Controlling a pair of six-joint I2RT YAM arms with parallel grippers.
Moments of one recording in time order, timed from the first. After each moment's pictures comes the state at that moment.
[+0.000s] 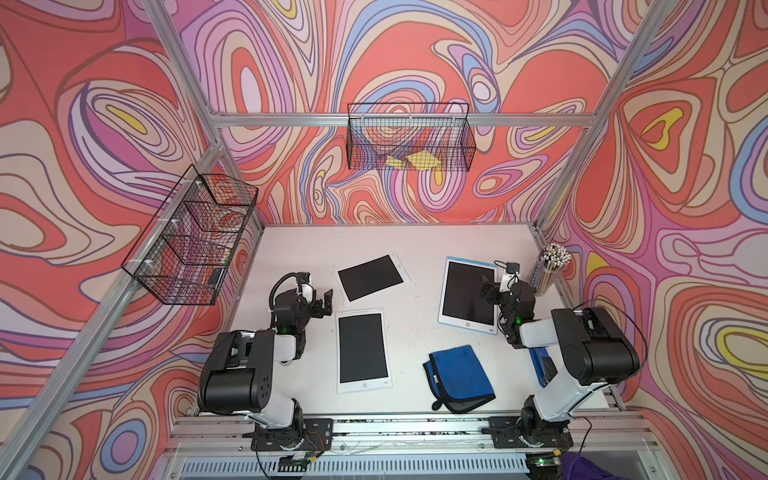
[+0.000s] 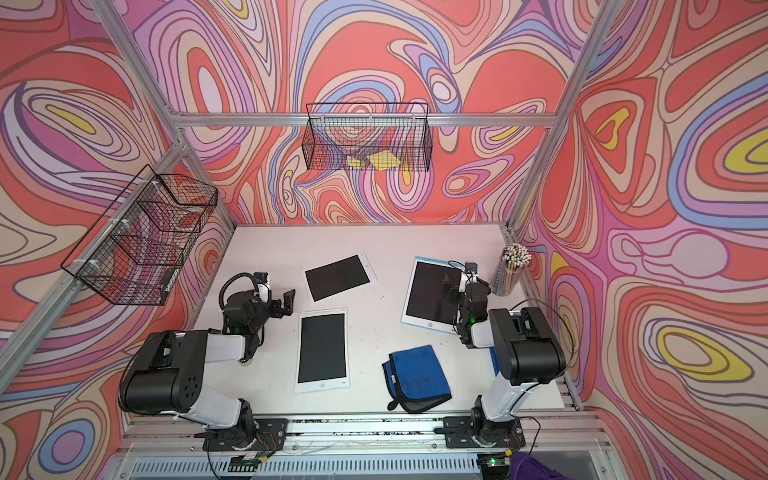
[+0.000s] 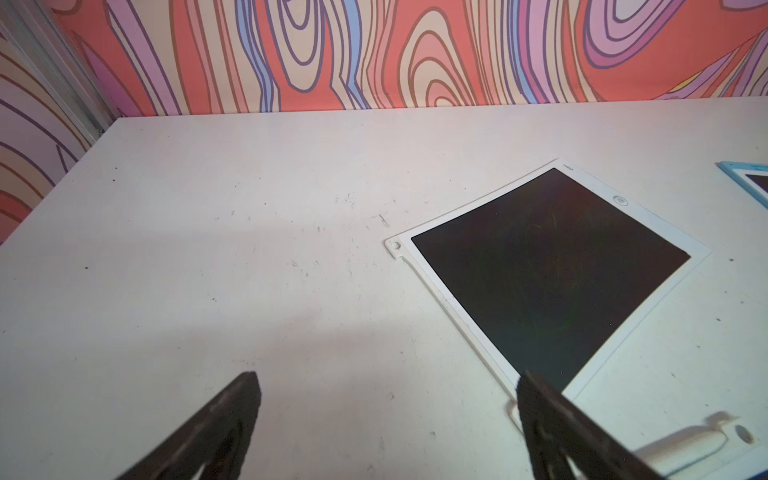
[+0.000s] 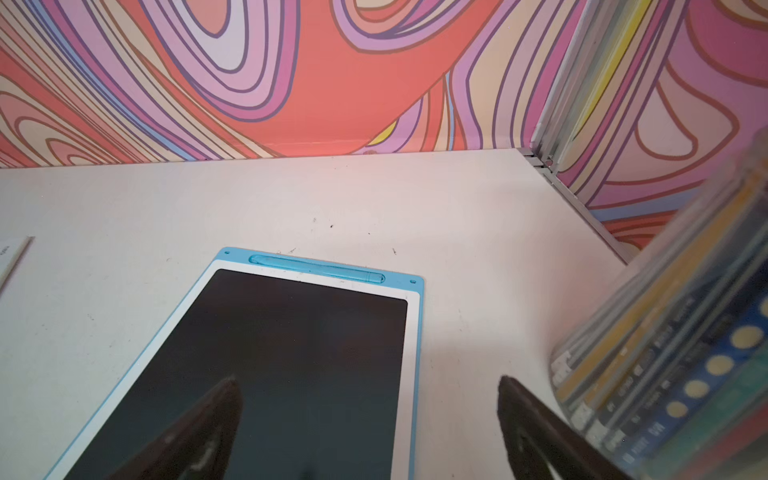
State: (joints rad) left arm 0.05 1.53 0.36 0.81 0.22 0.01; right arm 0.02 1.70 0.46 0.95 0.08 0.01
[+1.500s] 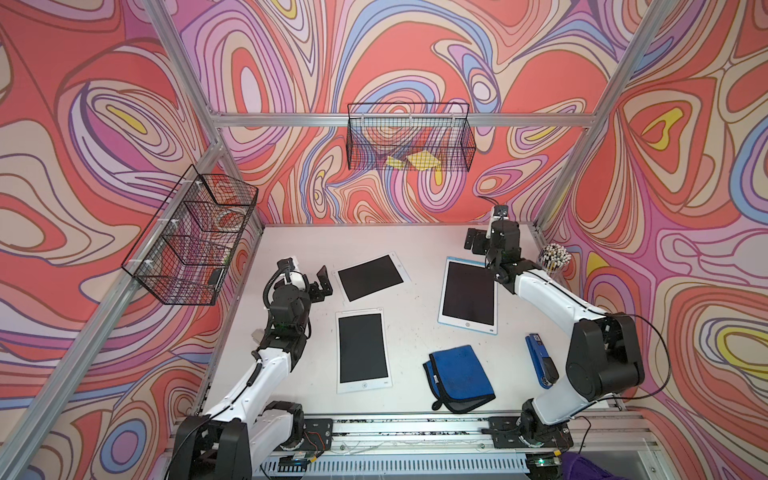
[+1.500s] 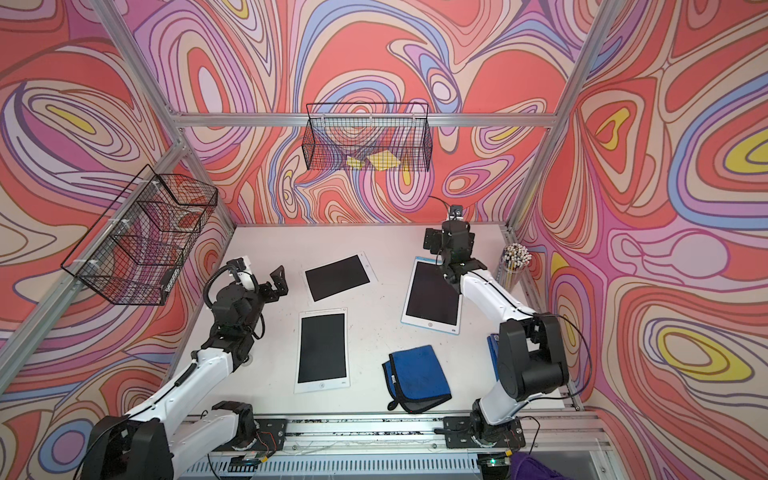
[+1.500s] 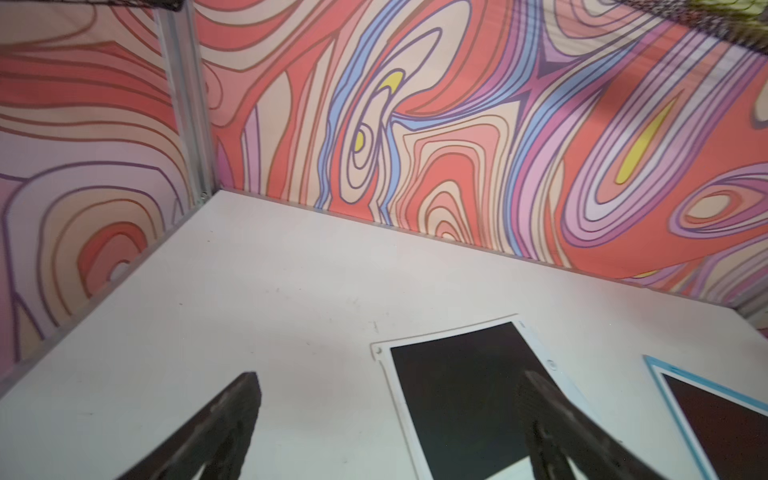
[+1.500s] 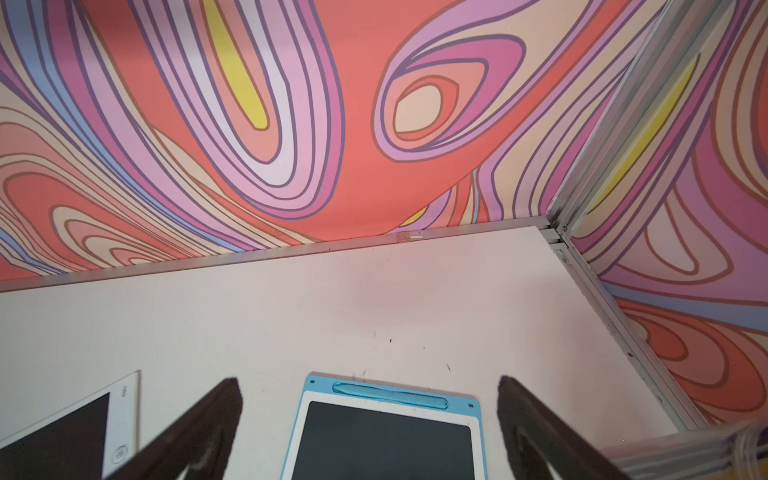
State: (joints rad) left arm -0.12 1.03 0.46 0.38 -0.08 -0.33; right arm 0.21 1.61 1.23 -0.04 0.28 0.18
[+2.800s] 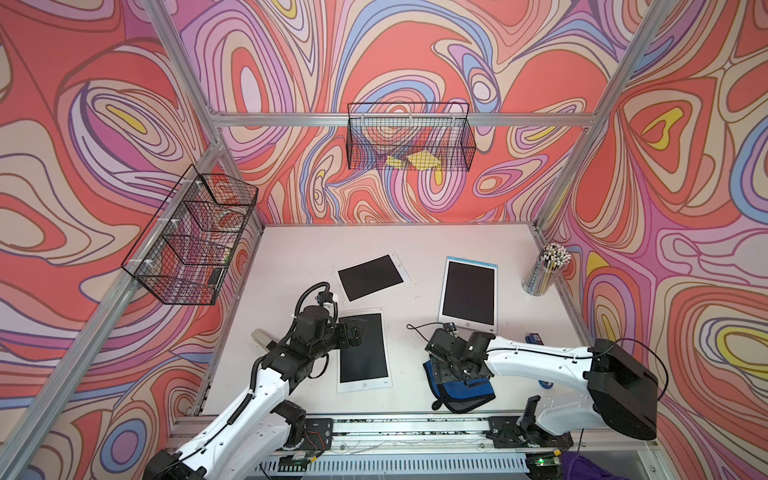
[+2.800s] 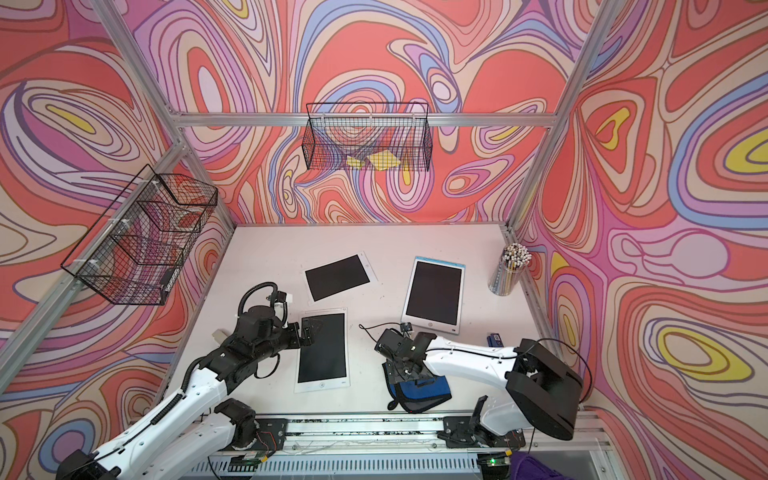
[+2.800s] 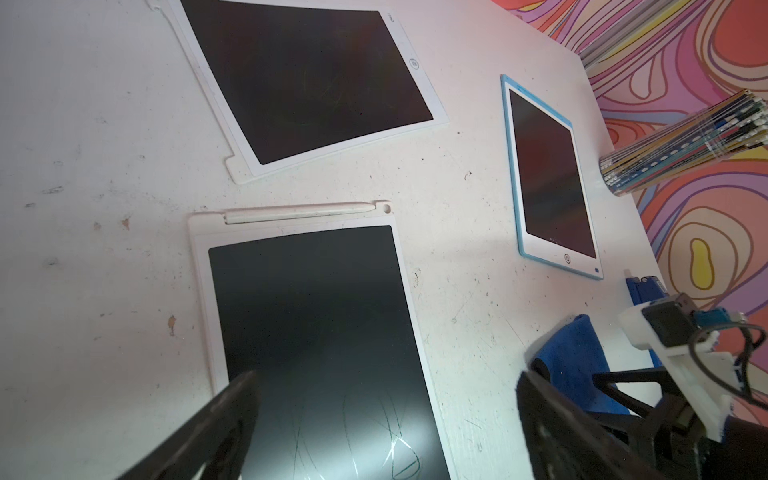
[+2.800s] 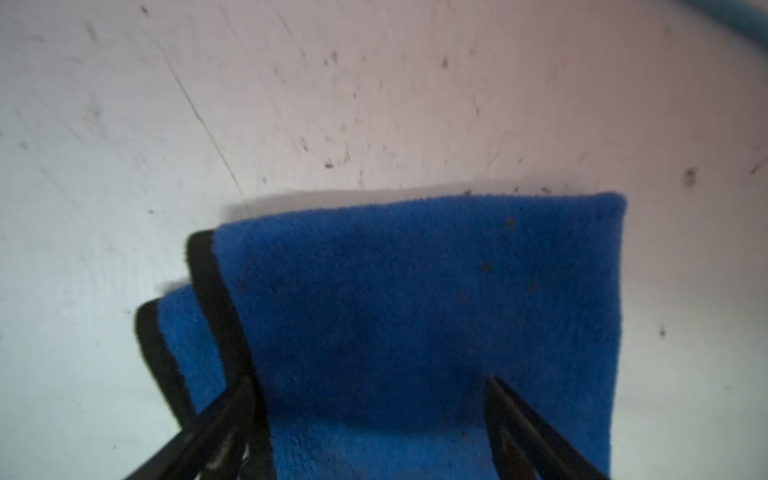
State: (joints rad) left arm -0.43 0.82 0.45 -0.28 0.15 -0.57; right arm 0.99 1.40 0.70 -0.73 0.18 0.87
